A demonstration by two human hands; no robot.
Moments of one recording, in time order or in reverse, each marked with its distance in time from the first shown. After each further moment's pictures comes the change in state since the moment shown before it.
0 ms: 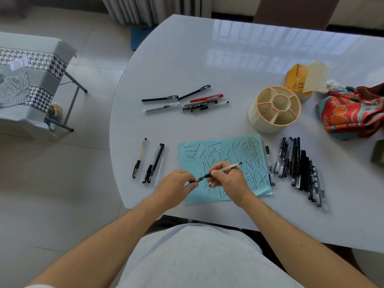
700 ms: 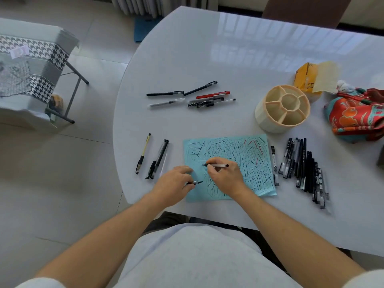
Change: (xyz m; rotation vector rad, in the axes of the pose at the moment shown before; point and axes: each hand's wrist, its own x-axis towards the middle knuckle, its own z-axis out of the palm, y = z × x) left_hand -0.004 -0.029 0.011 0.101 -0.010 0.057; right_hand 0.030 0.012 0.016 -0.726 0.124 -0.201
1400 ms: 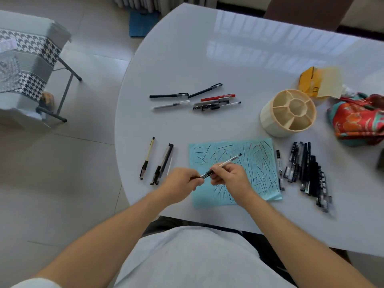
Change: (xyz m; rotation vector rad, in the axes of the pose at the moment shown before) left_hand 0.018 0.006 -0.041 -0.467 -0.189 -0.250; right_hand -0.003 -0.022 0.002 0.691 -0.078 0.289
